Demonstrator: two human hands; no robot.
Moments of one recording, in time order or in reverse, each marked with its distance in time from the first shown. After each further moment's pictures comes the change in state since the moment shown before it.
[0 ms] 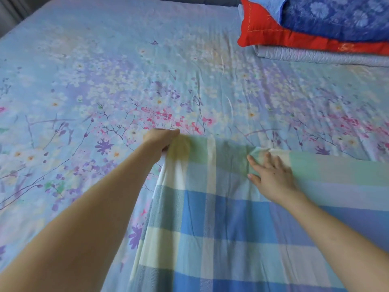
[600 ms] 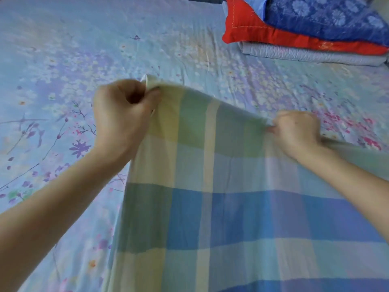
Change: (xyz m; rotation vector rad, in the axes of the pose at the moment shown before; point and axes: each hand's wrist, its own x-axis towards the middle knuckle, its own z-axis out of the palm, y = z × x) left_hand -0.094 0.049 -0.030 0.046 0.310 0.836; right_hand 0.016 0.048 -0.093 -0.075 0.574 -0.003
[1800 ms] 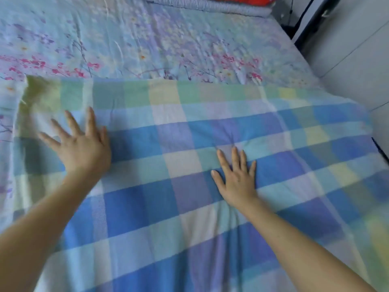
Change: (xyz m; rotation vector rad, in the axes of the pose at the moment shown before) left_hand -0.177 -0.066 0.068 0.918 -0.421 -0.020; right_hand -0.314 0.040 0.061 0.130 -0.469 0.337
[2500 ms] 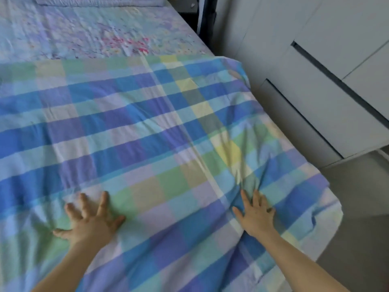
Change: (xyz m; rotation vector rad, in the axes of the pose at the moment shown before) left_hand -0.448 0.126 0.010 0.204 -0.547 0.109; right_hand -0.393 0.352 0.082 0.111 -0.323 0.481
